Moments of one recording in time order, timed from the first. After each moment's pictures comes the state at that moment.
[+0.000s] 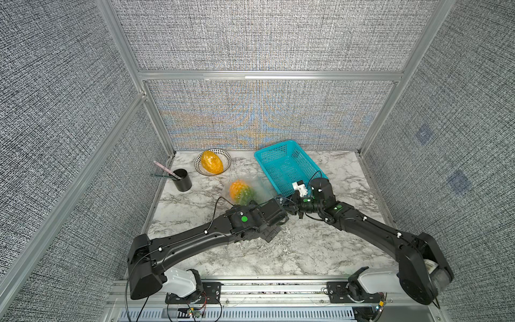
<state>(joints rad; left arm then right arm) -1.16 1.40 1.26 -0.93 -0.43 -0.19 0.54 1.34 0.81 0.04 -0.66 1.27</state>
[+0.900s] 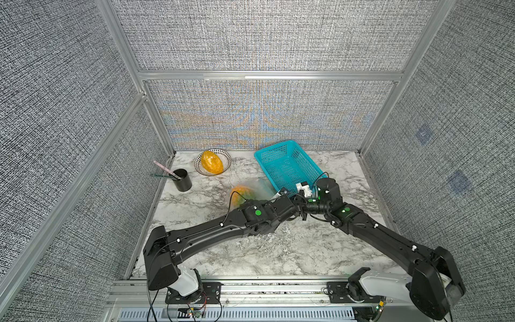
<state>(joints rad) -1.16 1.54 1.41 -0.99 -0.51 -0.31 0.54 1.23 0.81 -0.03 -0.68 1.36</state>
